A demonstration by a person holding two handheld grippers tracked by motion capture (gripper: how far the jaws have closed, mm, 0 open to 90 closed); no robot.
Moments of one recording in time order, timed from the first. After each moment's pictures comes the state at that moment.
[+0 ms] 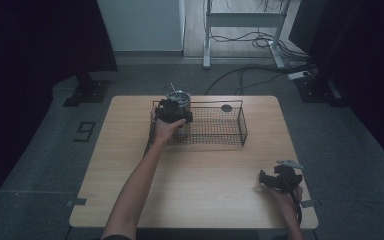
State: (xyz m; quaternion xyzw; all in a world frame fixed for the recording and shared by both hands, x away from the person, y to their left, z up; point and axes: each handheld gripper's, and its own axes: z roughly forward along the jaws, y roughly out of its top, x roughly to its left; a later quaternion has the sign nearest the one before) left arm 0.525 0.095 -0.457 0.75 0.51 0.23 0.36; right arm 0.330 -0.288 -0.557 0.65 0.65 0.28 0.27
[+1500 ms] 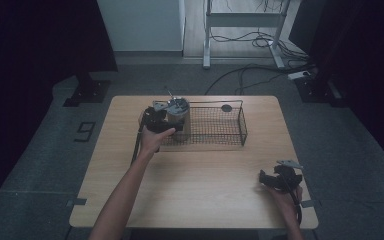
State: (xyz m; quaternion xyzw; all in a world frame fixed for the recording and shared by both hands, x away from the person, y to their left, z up) left arm 0.466 0.133 -0.435 0.73 0.49 0.23 0.42; right arm 0.330 -0.288 -0.557 0.65 0.65 0.28 0.27
